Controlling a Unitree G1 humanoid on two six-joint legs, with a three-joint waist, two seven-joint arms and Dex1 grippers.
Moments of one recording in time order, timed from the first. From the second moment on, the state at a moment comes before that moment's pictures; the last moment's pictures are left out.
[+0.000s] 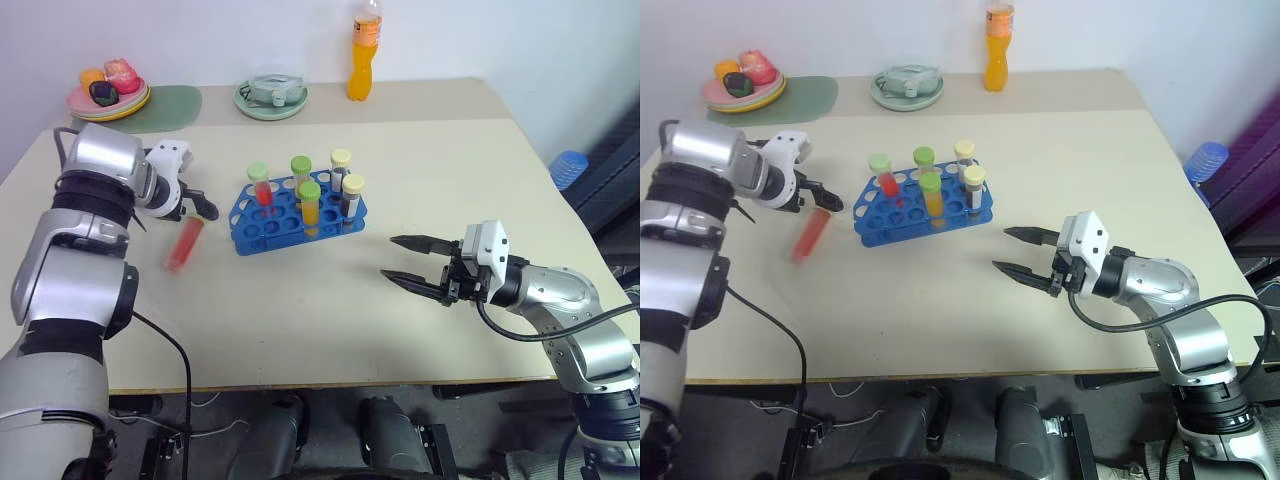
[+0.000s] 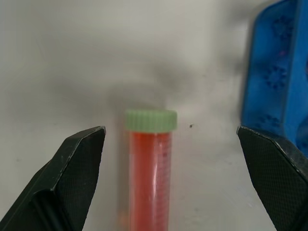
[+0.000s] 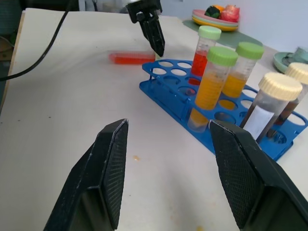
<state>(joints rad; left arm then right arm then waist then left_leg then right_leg) -1.32 0.64 -0.37 1.00 -0.18 1.19 -0.67 -0.16 -0.69 -0.05 -0.33 0.48 0.23 0.98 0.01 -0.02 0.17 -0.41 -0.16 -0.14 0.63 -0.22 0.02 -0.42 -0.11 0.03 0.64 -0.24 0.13</state>
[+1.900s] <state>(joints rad) -1.27 0.60 -0.36 1.06 0.10 1.26 -0.84 -0.16 -0.61 0.01 -0.40 0.47 0.12 0.99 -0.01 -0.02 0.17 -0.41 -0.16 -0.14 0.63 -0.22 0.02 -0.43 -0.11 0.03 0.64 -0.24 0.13</state>
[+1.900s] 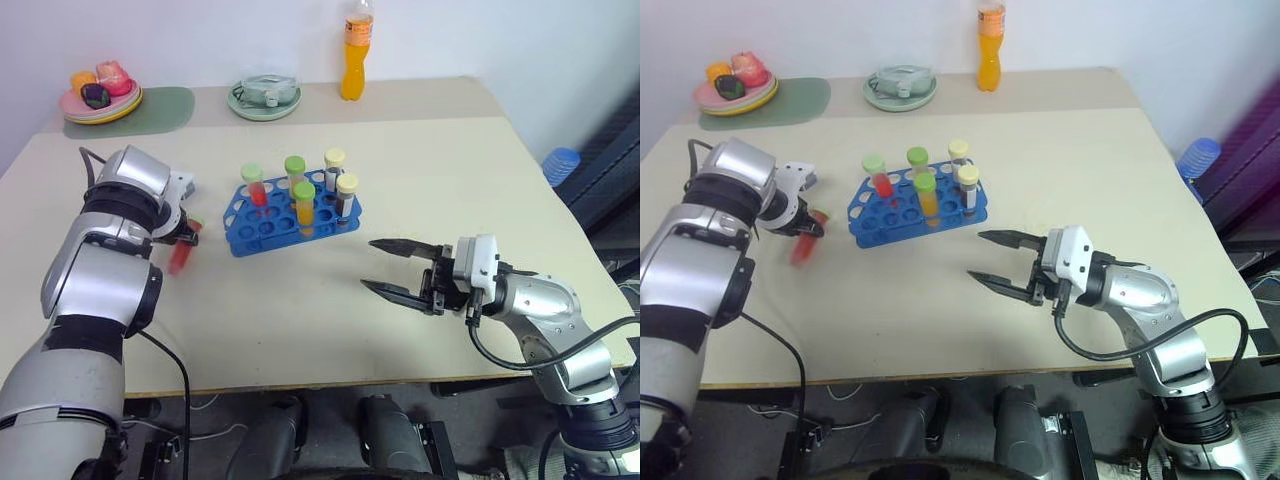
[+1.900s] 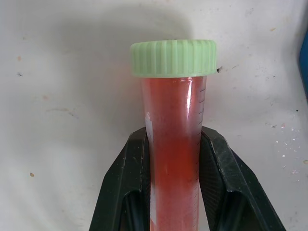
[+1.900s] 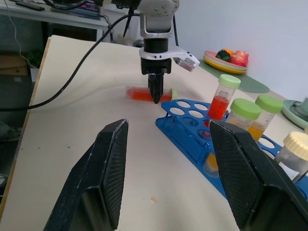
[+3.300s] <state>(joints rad) -0.31 0.27 0.09 -0.01 -0.13 -0.11 -0.60 -0.10 -0.69 -0.09 -0.41 0.49 0.17 1.02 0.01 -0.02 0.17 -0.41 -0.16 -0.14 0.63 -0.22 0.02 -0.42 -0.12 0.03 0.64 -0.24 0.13</state>
